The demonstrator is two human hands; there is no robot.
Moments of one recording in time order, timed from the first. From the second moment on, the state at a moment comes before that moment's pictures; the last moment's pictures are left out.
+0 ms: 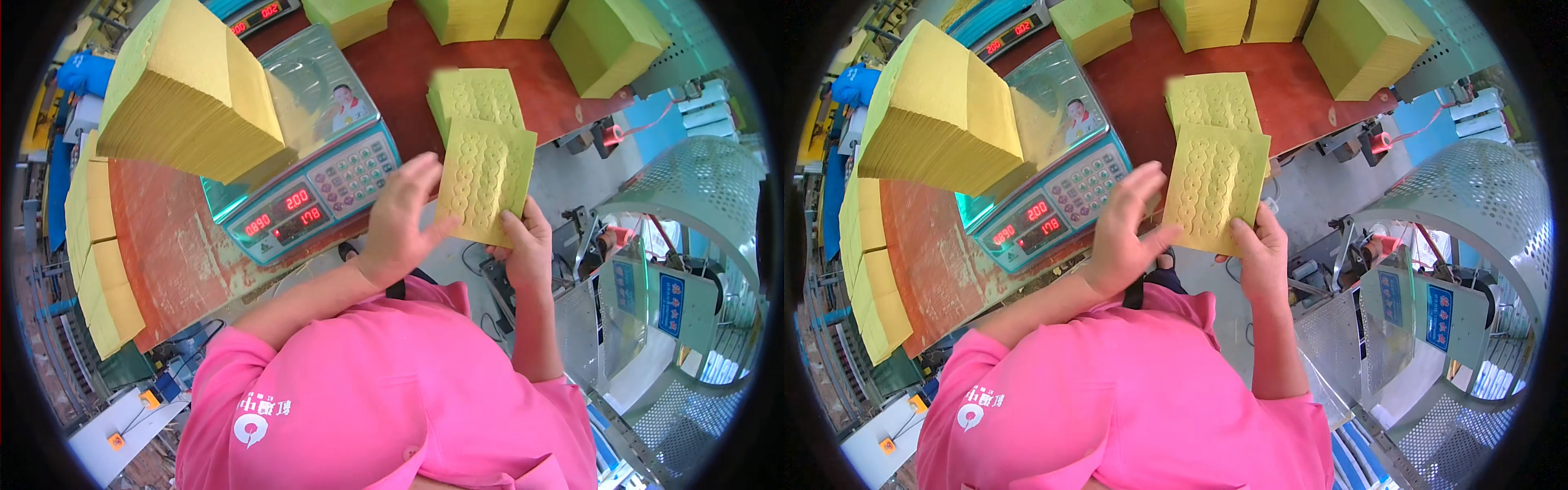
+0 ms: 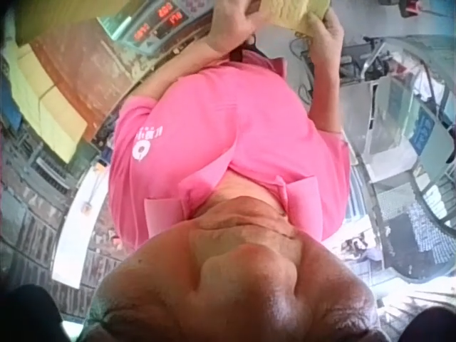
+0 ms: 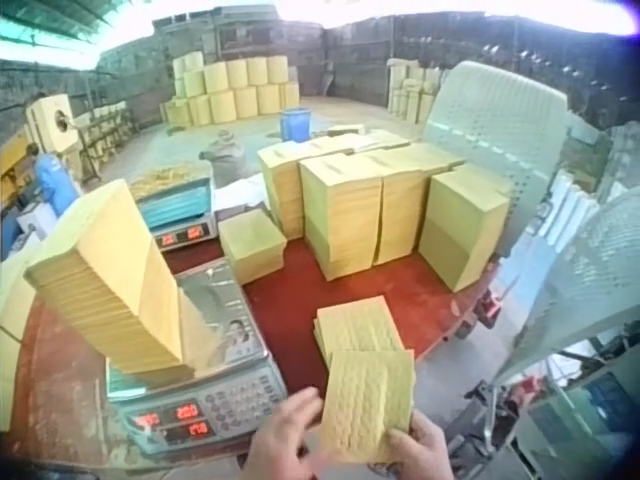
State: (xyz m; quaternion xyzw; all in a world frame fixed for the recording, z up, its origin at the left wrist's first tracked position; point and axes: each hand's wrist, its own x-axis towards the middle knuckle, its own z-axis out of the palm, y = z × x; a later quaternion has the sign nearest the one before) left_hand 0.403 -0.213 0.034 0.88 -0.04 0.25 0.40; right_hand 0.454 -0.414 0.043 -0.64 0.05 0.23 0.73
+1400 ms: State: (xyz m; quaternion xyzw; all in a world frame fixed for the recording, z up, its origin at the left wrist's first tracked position) left_hand 0.367 0.109 0.241 0.77 0.20 0.18 0.58; right_hand 0.521 -0.085 0.226 -0.70 -0.46 -0.02 0.55
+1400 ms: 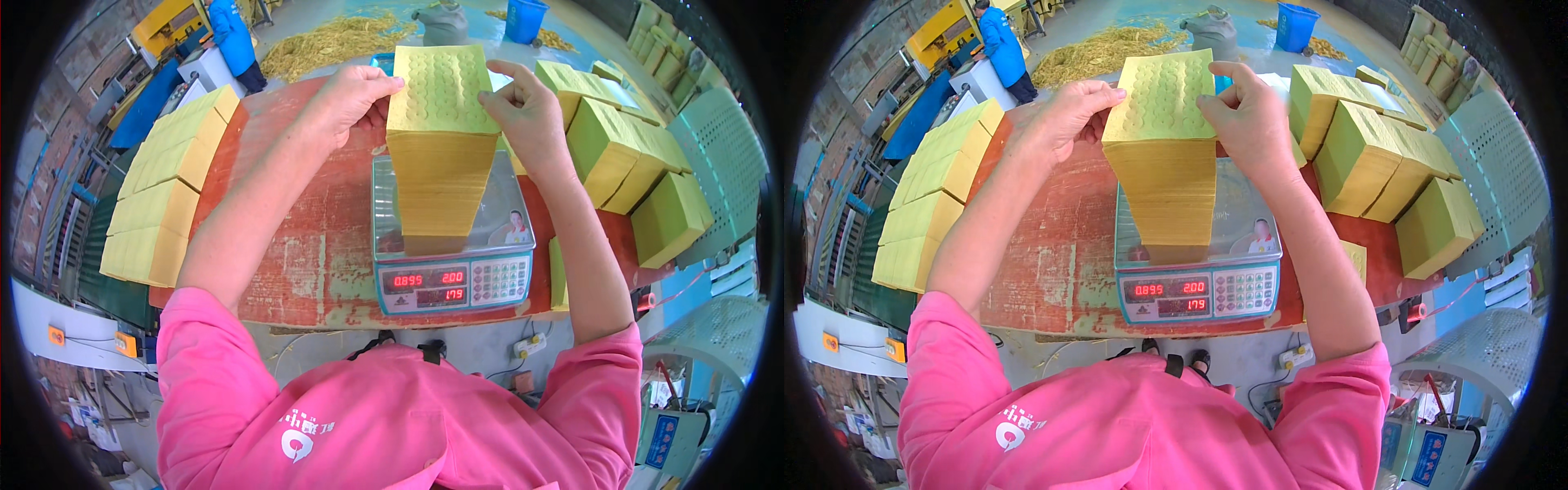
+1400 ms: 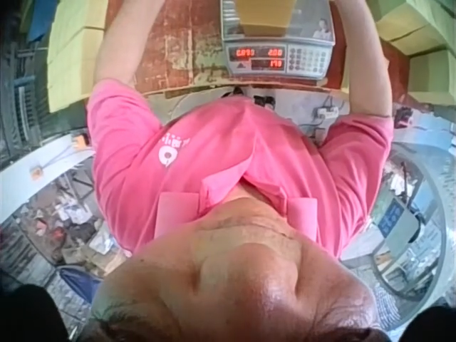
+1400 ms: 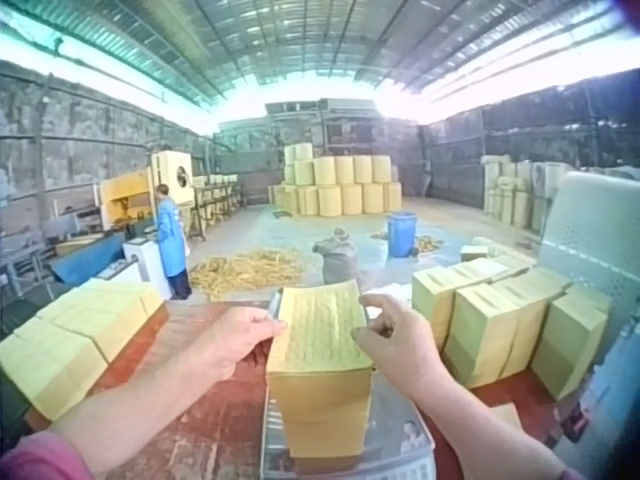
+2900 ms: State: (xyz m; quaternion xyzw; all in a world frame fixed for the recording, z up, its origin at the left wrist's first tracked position) left_hand 0.097 0.071 -0.065 0.87 0.47 0.17 0.00; right_hand 0.417 -0.311 -0.049 -0.71 -0.05 0.12 0.69
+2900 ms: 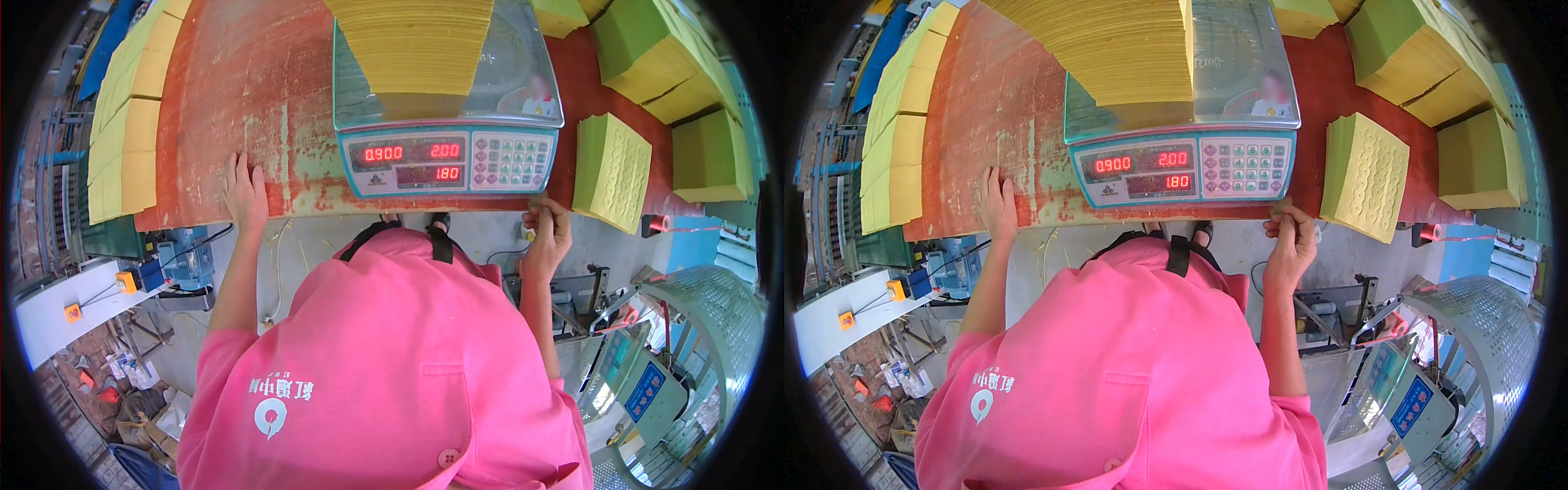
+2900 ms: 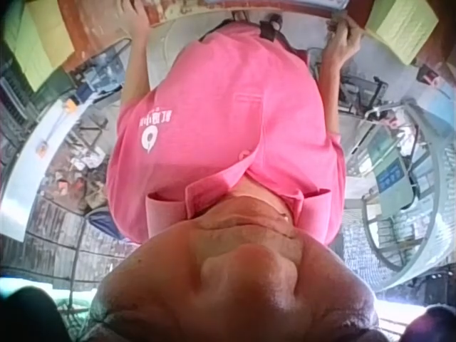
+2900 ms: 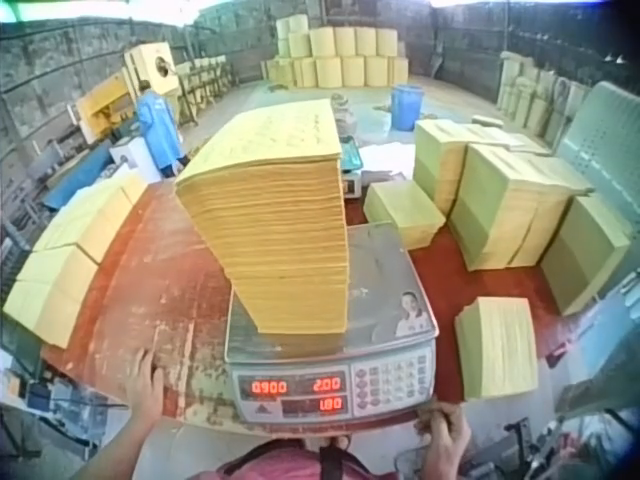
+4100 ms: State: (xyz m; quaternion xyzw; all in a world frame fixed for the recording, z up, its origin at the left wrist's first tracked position) left_hand 0.326 0.088 0.229 0.64 0.21 -0.08 0.74; right_hand 0.433 -0.140 0.069 -0.64 -0.24 0.07 0.73
